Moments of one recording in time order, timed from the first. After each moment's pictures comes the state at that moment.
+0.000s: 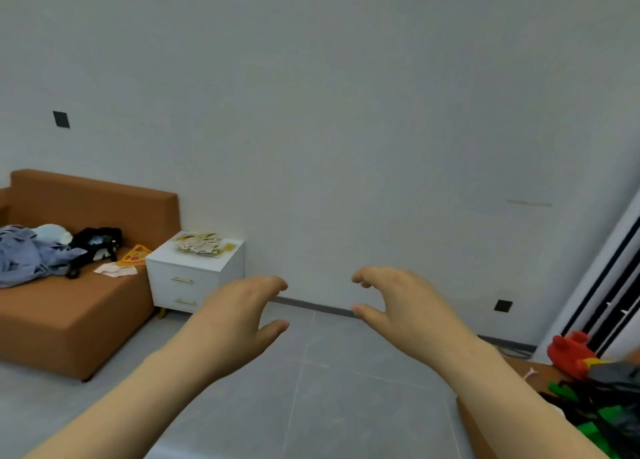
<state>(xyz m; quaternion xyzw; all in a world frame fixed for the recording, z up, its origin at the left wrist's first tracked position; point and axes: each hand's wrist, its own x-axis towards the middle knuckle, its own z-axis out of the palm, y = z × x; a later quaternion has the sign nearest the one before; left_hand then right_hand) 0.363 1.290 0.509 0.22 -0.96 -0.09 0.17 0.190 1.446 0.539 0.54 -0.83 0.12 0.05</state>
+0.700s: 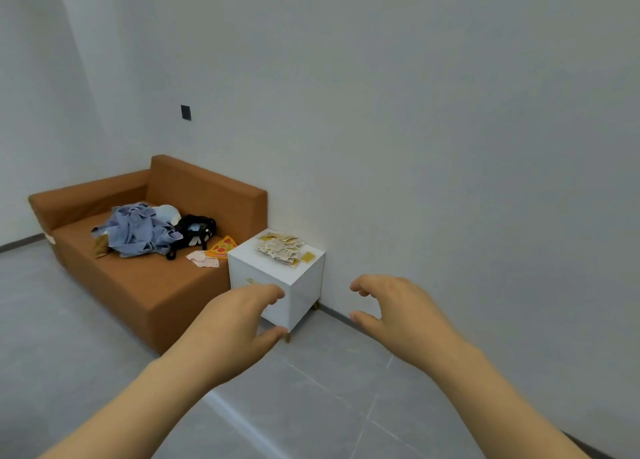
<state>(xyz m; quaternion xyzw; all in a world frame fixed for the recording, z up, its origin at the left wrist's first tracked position) 0.215 1.067 0.473 0.42 -0.89 -0.08 0.14 -0.005 1.143 0.496 0.68 -0.72 0.13 -0.03</state>
